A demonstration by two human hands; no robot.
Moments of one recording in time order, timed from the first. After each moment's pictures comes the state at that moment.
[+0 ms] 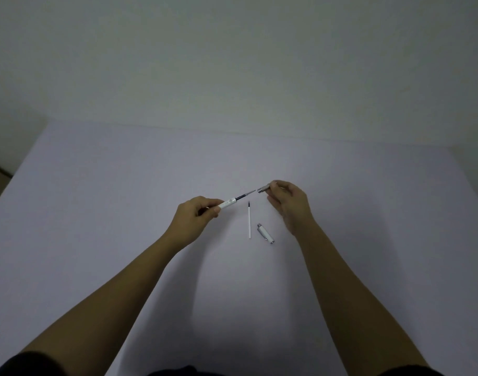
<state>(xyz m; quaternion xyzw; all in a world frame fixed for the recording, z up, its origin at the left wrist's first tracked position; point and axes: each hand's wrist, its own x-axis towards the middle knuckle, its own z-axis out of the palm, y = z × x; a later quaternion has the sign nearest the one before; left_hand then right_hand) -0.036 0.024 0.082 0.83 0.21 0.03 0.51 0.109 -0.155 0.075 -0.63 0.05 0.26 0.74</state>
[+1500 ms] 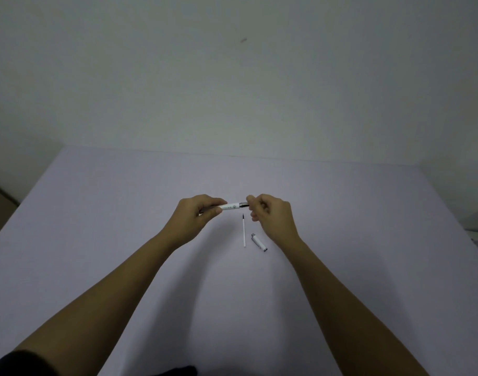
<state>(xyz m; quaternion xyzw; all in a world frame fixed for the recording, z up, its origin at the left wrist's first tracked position) -0.051 0.019 0.133 0.89 0.08 0.11 0.43 0.050 -0.160 0.127 -0.82 -0.22 0.10 0.53</state>
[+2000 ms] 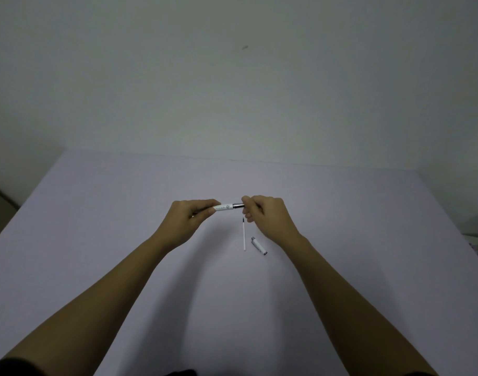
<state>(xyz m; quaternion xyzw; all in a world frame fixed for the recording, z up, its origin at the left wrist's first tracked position) -0.061 0.029 0.135 0.88 0.08 0.13 0.45 0.047 -0.153 0.150 -0.84 -0.28 0.11 0.45</state>
